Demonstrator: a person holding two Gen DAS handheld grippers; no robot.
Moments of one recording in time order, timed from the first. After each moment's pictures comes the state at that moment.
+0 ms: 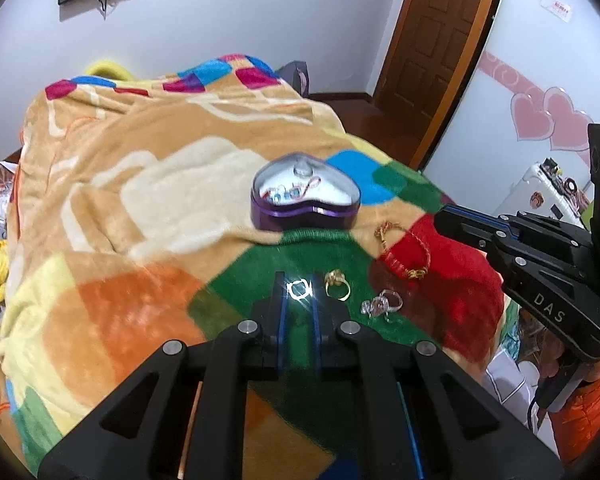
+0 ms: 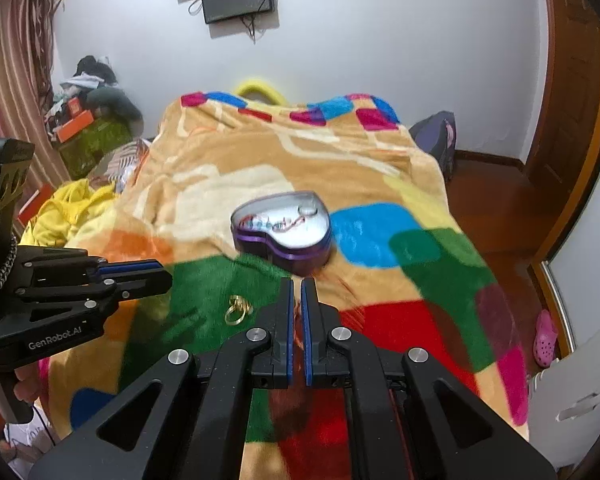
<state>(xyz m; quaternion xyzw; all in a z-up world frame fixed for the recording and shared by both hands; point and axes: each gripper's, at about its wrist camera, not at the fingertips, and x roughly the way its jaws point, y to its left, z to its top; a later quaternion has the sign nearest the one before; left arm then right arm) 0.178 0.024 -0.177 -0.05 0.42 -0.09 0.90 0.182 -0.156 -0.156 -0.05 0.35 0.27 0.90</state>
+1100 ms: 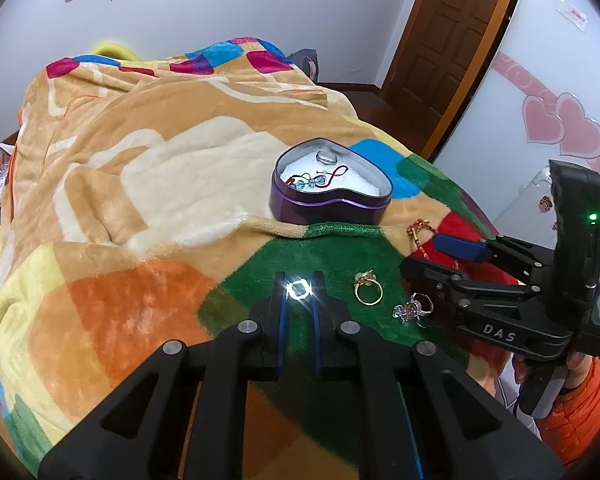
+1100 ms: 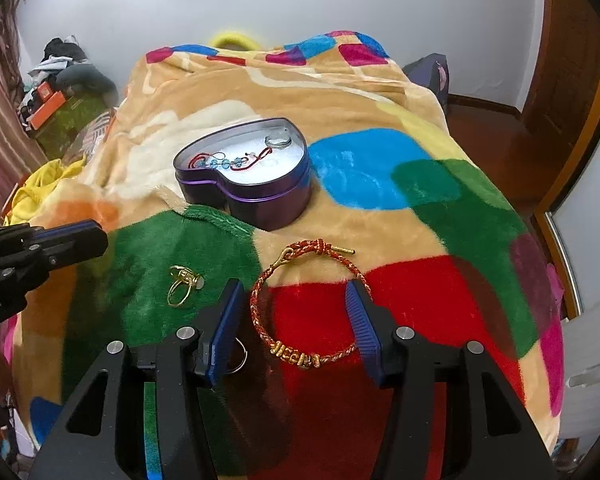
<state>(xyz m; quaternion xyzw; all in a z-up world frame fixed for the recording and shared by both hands) 0.197 0.039 -0.204 -0.07 0.44 -0.09 0.89 0.213 -0.157 -0.212 -0.04 0.44 0.24 0.86</state>
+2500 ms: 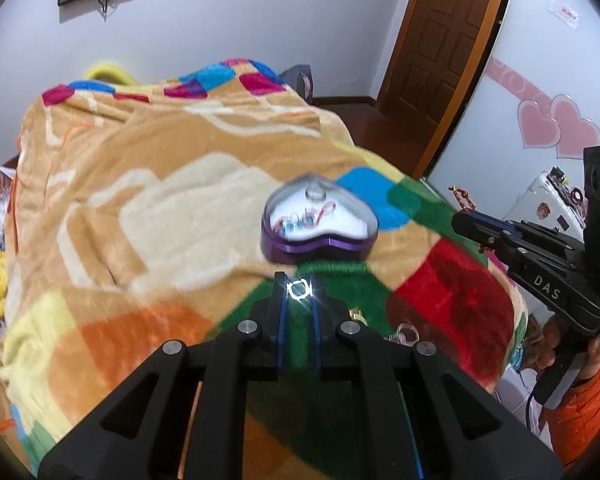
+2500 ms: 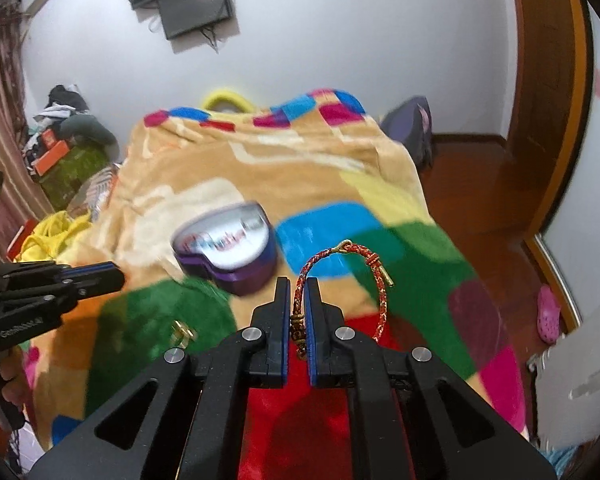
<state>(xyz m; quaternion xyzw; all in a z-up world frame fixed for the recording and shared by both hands) 0.213 0.034 -0.175 -0.05 0.41 -0.09 0.90 0.219 -0.183 -0.160 -0.01 0.35 0.25 0.90</state>
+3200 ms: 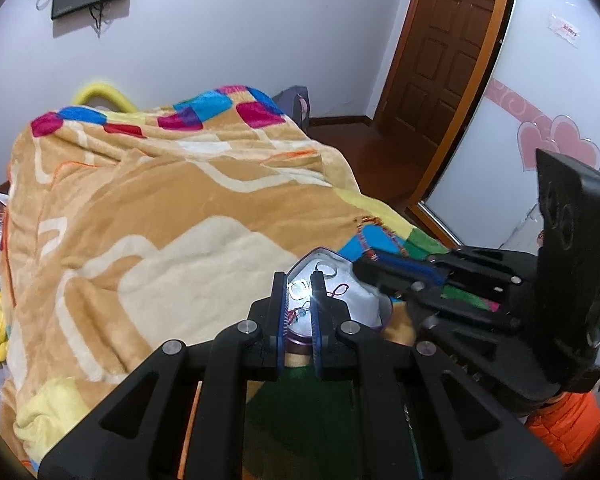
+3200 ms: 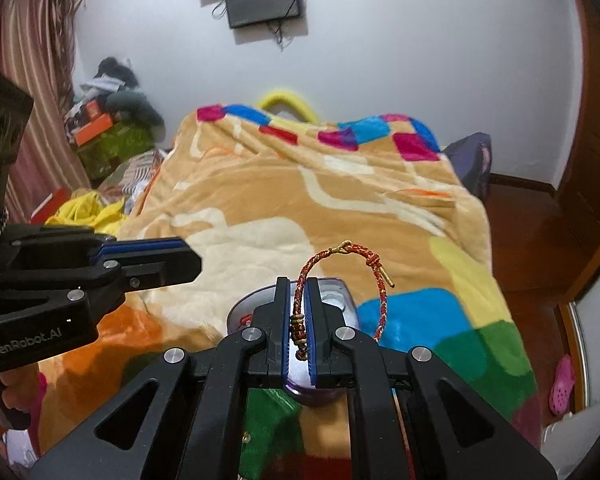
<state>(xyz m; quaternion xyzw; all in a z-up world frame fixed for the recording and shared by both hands) 0.273 0.047 -0.158 -0.06 0.40 -0.10 0.91 0.265 -0.102 -0.167 -0.06 0.34 0.34 0.87</state>
